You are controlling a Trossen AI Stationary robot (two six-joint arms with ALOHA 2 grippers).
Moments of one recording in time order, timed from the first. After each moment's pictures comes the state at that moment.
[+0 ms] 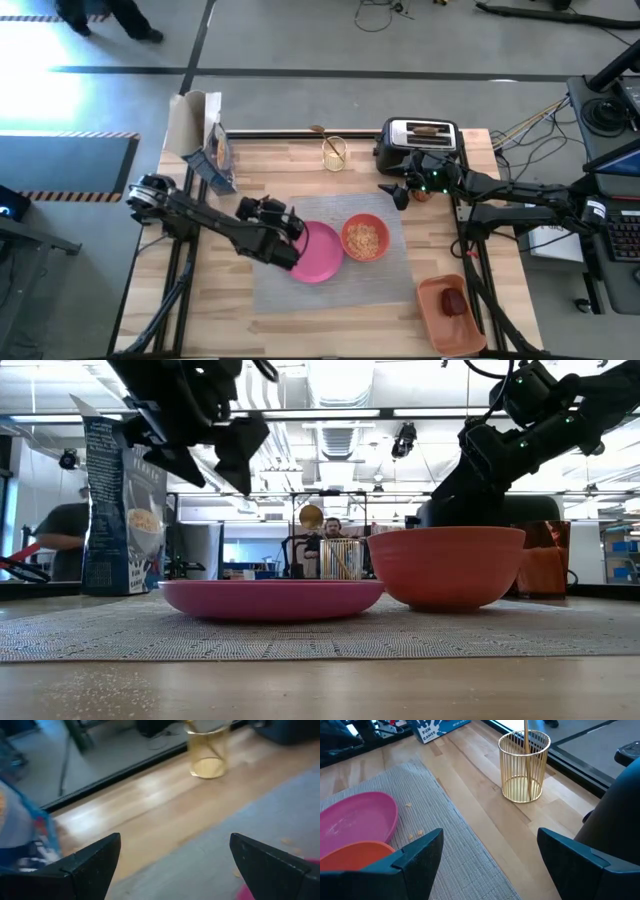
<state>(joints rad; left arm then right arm) -0.33 1.73 1.19 -1.12 -1.05 -1.45 -0.46 0.93 0.42 0.06 -0.10 0.13</state>
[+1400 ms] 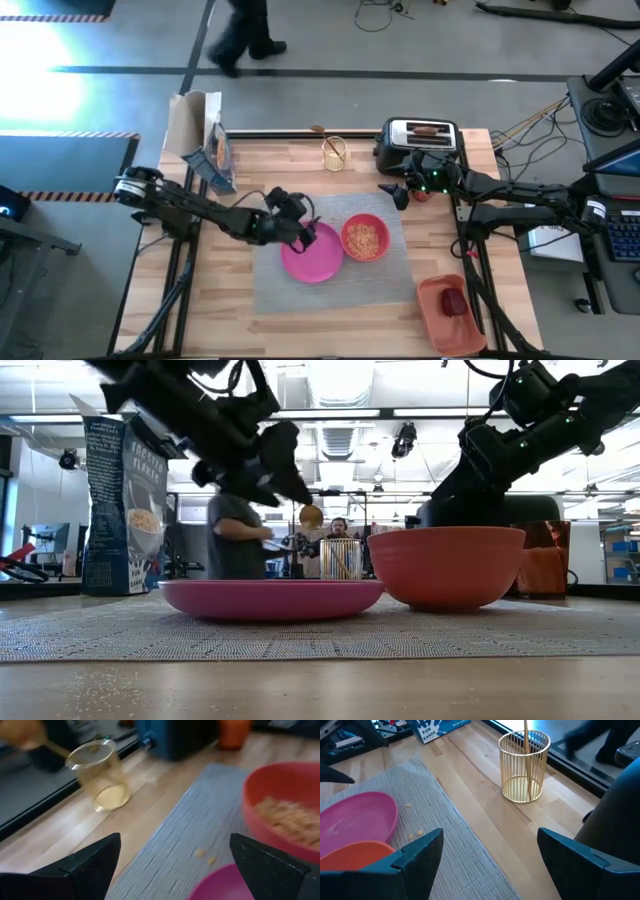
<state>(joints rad) -0.21 1.60 0.84 0.07 -0.79 -0.43 -0.46 0.93 0.42 0.06 -0.10 0.13</state>
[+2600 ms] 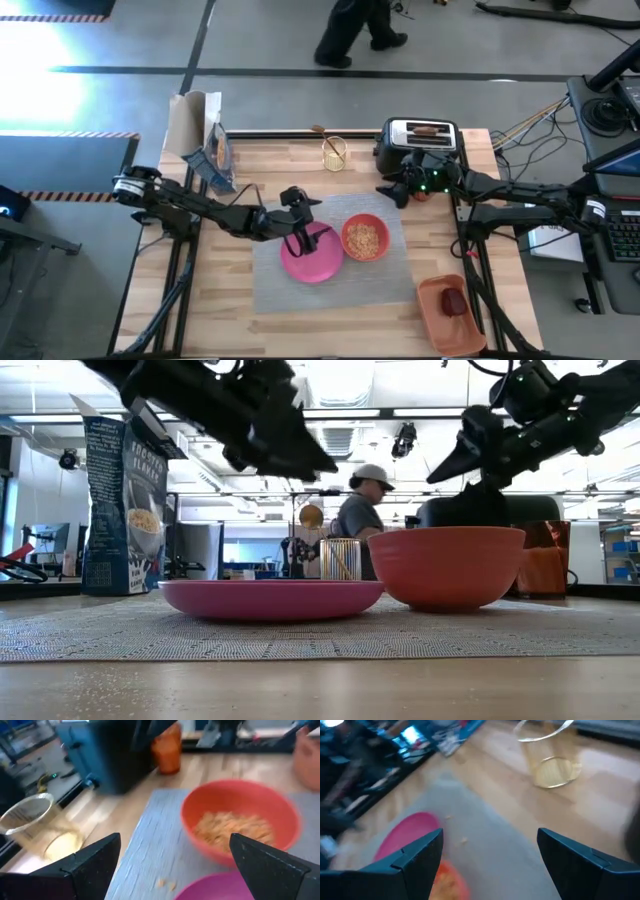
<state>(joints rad) -0.17 1.58 0.82 0.32 -0.54 -0.10 -0.46 0.93 0.42 0.09 -0.24 0.45</state>
